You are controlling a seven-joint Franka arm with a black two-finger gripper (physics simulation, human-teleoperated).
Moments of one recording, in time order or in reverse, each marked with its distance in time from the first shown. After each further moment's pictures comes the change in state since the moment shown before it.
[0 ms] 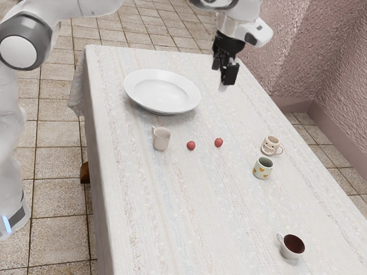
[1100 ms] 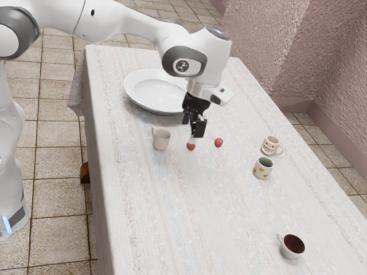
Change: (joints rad) arm 0.094 -0.153 0.045 -0.712 -0.147 0.489 0.005
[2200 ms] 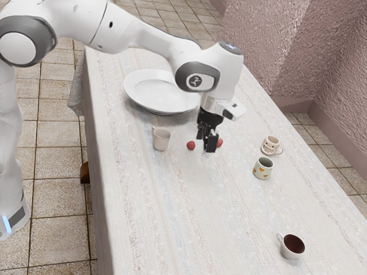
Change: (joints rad) arm 0.065 0.119 -0.127 0.086 -0.052 0.061 0.069
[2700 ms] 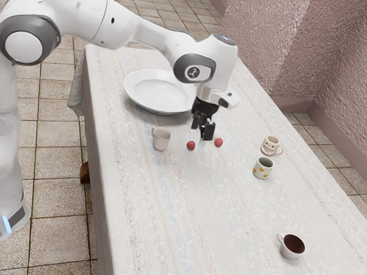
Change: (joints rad) arm 0.113 0.003 0.001 0.003 0.000 -0.005 0.011
